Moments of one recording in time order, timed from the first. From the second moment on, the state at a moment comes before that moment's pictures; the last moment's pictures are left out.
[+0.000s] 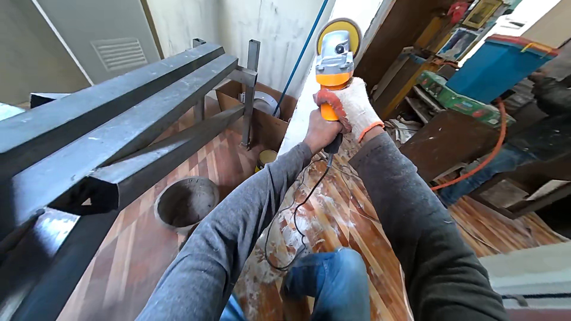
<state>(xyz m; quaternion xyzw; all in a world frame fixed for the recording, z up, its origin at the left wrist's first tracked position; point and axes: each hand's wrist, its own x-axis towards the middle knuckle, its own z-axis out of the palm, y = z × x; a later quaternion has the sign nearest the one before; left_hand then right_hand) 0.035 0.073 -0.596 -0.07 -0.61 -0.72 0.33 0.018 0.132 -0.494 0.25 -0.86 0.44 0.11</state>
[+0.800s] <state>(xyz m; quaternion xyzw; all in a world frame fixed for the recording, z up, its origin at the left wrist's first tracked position) 0.057 0.094 -0.644 -0.02 -0.61 -0.75 0.24 0.054 0.163 -0.541 0.23 -0.89 0.40 0.05</state>
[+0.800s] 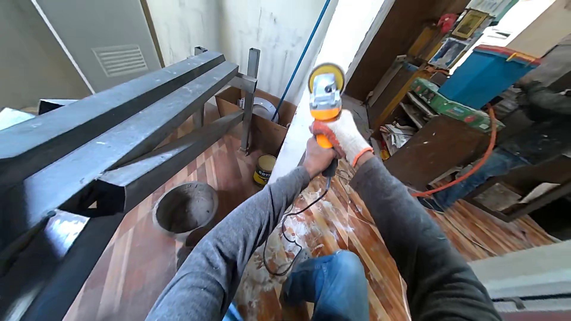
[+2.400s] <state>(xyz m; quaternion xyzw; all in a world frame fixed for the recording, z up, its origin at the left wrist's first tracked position) 0.062 0.098 -0.764 0.01 -0.66 -0.72 0.21 0.030 0.168 -0.677 0.15 -0.87 0.46 -0.01</state>
